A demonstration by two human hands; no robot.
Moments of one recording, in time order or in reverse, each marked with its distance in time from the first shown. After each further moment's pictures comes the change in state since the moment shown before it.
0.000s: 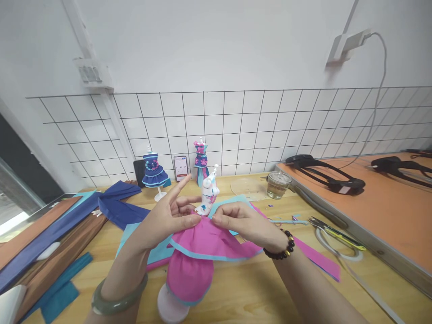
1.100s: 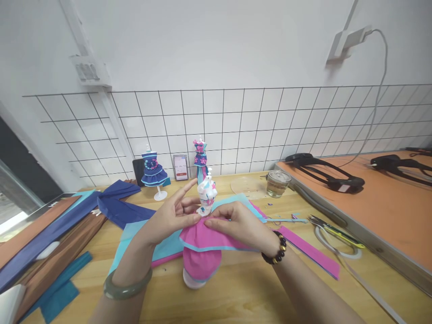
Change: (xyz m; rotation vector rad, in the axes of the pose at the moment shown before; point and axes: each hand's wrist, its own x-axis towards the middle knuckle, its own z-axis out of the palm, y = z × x) left_hand 0.009 -0.012 -0.002 -0.036 -0.119 0.008; right_hand 0.007 0.010 0.007 -0.332 0.172 -0.035
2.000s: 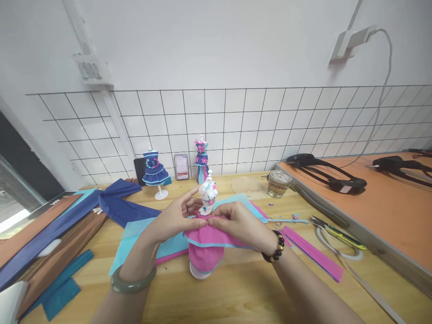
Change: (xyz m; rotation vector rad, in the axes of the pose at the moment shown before) left_hand 0.009 -0.018 -0.003 0.085 0.013 0.009; right_hand 0.003 0.008 0.001 -0.128 -0.010 0.064
